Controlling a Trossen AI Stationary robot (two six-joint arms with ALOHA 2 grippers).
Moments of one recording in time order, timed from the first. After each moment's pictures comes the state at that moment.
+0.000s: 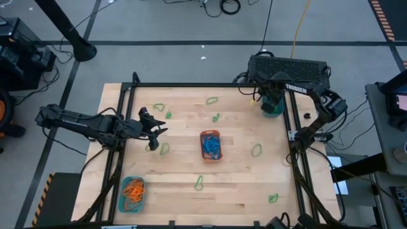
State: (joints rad) left arm -0.17 0.79 0.64 -0.46 -0.48 -0.28; right arm -0.88 1.60 1.01 -1.06 0.49 -0.18
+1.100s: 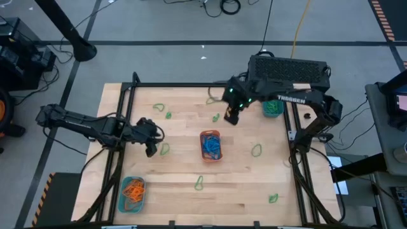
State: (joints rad) left arm -0.17 0.81 0.58 -0.64 -0.29 -0.55; right arm -0.44 1.60 1.32 -0.85 -0.14 0.05
